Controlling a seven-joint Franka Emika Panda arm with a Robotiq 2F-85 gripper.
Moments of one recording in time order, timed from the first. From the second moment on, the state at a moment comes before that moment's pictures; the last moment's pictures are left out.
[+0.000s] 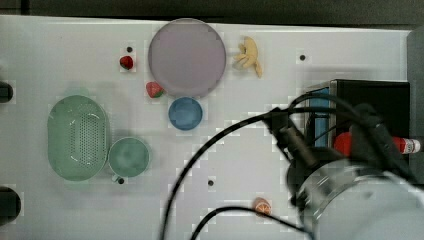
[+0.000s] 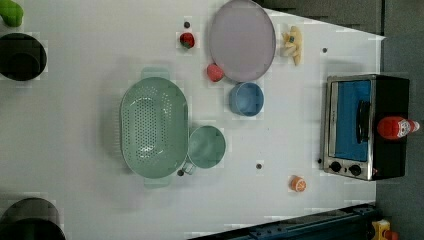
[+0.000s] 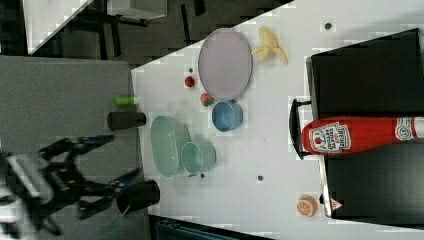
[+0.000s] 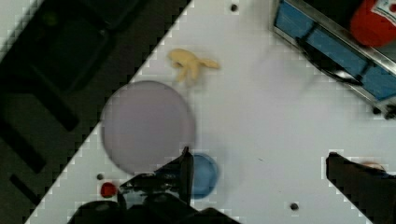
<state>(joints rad) -0.03 -0.40 -0.17 -1.94 0.00 0.22 -0.03</state>
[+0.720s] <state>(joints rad) -0.12 -0.10 -0.48 -2.01 0.02 0.39 -0.03</state>
